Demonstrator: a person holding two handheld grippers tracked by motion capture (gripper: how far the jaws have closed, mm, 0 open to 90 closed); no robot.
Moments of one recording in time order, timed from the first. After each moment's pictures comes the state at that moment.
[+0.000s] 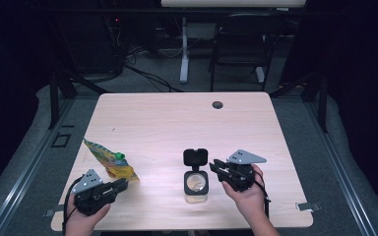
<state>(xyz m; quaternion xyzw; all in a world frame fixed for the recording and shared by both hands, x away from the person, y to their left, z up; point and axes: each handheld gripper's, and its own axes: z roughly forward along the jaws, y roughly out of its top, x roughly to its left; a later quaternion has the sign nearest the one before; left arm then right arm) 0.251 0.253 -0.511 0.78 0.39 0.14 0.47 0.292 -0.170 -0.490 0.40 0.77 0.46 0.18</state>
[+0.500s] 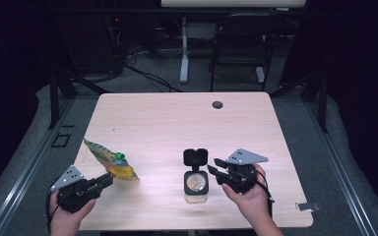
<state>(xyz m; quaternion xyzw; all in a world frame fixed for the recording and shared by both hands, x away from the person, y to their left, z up) 0.253 0.290 -0.501 0.75 0.43 0.15 0.47 0.279 -0.163 -0.464 0.38 0.78 0.46 0.18</state>
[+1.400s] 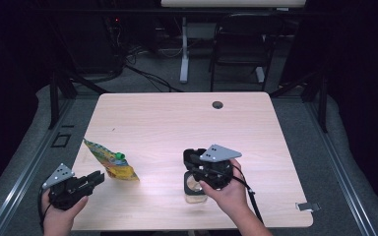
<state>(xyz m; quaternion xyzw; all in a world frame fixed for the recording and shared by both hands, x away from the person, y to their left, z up) 0.258 0.309 -0.506 0.74 0.46 0.17 0.46 0.289 -0.106 -0.453 0.32 0.80 0.48 0.18</state>
